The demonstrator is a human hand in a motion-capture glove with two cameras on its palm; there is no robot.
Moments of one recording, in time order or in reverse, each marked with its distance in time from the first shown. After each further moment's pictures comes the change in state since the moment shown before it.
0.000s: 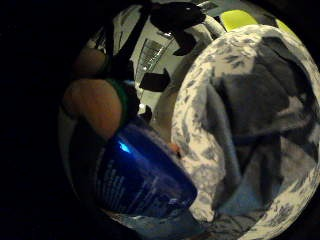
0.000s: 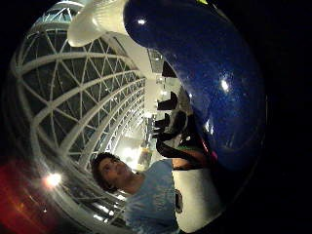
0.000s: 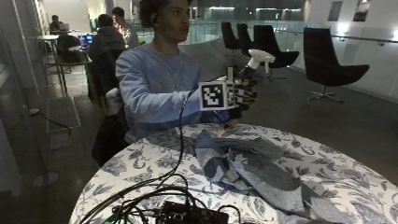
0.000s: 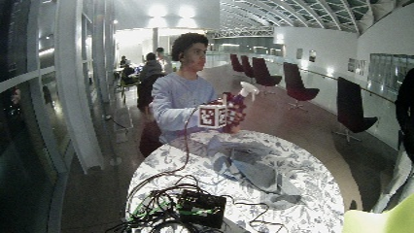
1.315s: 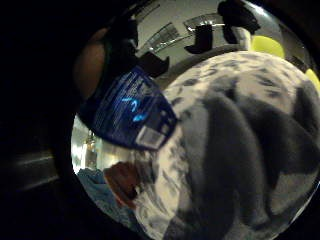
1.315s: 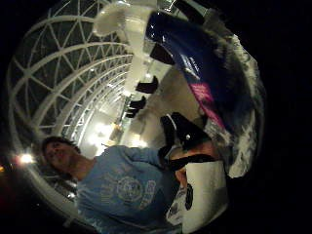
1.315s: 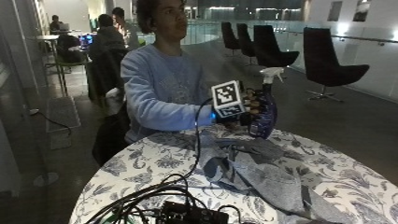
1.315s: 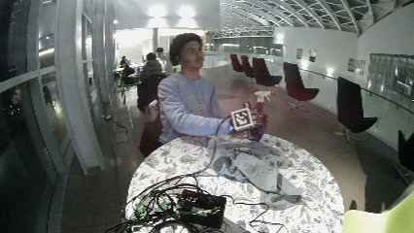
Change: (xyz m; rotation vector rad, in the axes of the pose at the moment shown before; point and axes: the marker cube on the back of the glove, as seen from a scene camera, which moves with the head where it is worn) arm 0.060 -0.008 0.066 -0.120 0.461 -0.210
